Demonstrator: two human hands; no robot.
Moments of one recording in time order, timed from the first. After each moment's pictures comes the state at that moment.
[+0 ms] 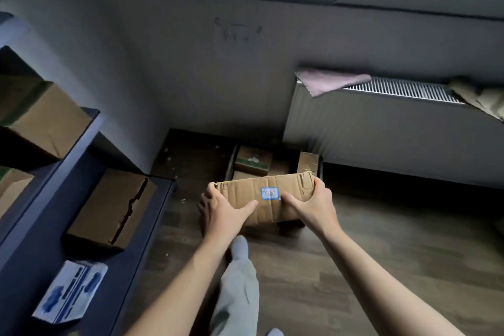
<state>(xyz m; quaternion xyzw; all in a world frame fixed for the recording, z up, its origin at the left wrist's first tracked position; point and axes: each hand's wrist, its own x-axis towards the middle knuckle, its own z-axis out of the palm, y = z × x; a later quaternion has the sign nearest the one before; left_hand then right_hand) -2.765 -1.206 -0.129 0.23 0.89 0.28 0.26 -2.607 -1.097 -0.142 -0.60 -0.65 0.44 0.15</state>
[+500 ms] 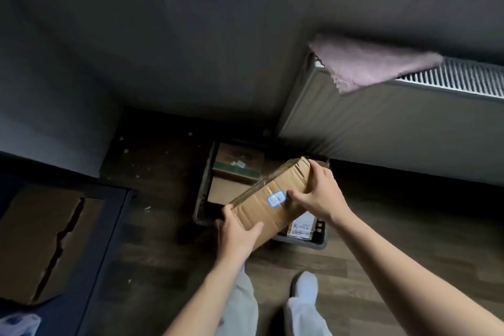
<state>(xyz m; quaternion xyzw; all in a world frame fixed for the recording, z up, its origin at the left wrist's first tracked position) -2.830 -0.994 -0.350 0.14 0.84 0.25 0.47 -2.697 -0.838 -0.330 -0.58 -0.72 0.38 -0.03</state>
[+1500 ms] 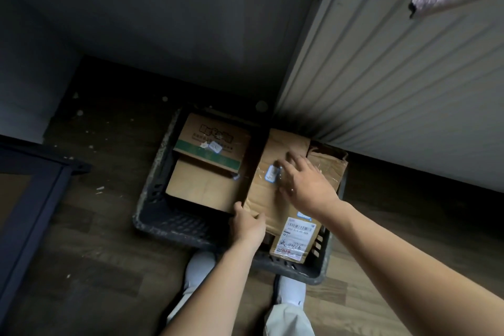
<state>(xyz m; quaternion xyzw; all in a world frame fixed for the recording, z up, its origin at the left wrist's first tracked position) -2.750 -0.868 -0.582 0.00 0.84 0.21 0.51 -2.679 -0.736 -0.557 -0.36 -0.87 0.24 -0.22</state>
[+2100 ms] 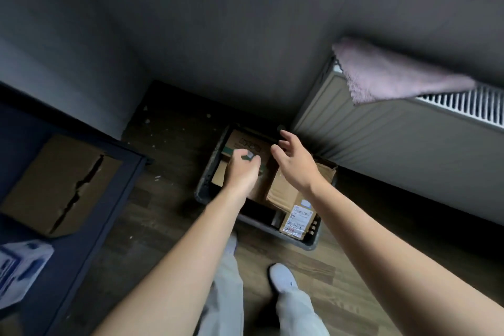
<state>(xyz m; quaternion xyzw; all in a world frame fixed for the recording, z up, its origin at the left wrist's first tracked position) -2.842 -0.900 -0.297 0.00 0.79 0.41 0.46 -2.756 -0.815 -0.286 -0.48 -0.70 0.52 0.02</state>
